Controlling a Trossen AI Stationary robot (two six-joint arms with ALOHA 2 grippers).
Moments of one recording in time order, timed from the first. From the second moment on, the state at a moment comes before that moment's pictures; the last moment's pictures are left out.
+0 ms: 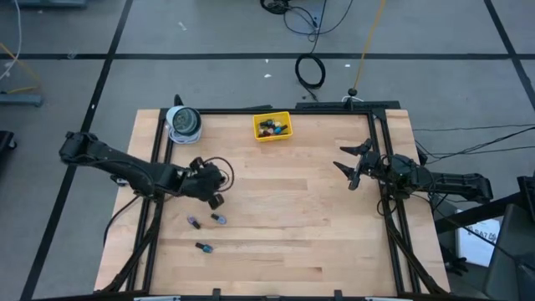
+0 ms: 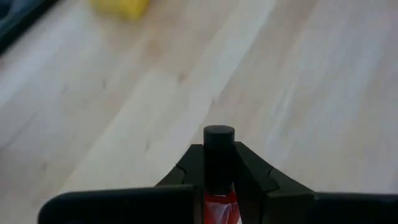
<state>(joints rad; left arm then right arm) -0.25 1.15 0.66 -0.53 -0.50 -0.61 -0.12 0.11 0.02 0.13 0.26 -0.05</state>
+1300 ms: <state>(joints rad) -0.41 1.05 0.66 0.59 0.25 -0.31 -0.12 0.11 0.02 0.13 0.26 -0.03</state>
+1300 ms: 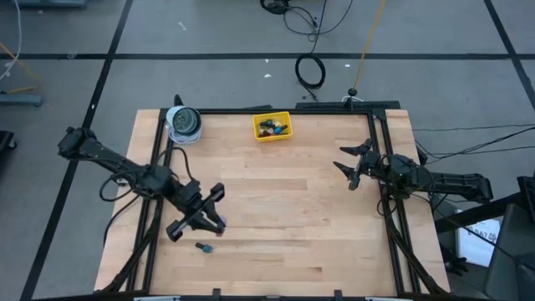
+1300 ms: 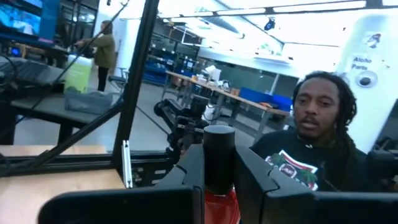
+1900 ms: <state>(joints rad) -0.41 1.05 0.66 0.59 0.23 -0.32 -0.12 0.11 0.02 0.12 0.26 -0.03</state>
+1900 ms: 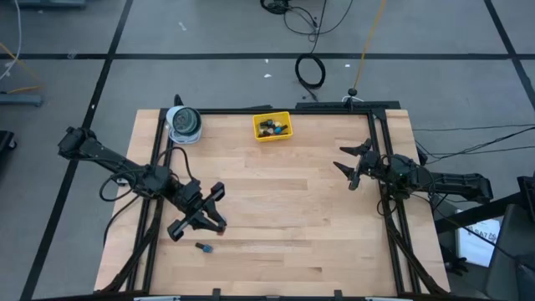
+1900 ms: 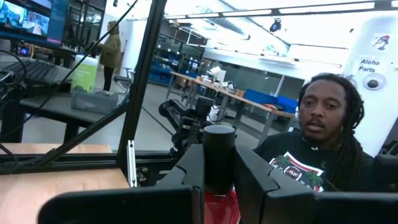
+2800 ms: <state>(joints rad) -0.26 1.24 0.66 0.26 -0.49 -0.09 -0.12 0.11 0.02 0.13 0.26 -0.03</state>
